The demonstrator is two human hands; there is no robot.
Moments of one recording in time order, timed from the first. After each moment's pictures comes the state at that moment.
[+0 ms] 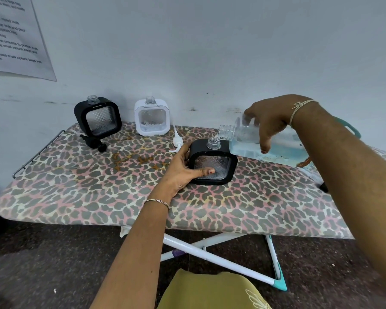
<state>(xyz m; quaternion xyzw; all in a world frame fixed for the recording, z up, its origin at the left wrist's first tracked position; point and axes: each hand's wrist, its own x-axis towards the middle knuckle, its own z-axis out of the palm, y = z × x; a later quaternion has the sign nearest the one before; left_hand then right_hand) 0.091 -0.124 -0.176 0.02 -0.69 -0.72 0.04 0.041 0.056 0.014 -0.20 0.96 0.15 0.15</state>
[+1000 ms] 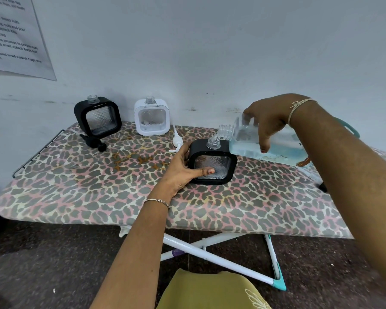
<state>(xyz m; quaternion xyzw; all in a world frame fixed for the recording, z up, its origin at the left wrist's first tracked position) 0.090 -0.125 -0.178 0.03 -0.70 -0.72 0.04 0.043 0.053 0.016 -0.20 0.95 0.18 0.15</state>
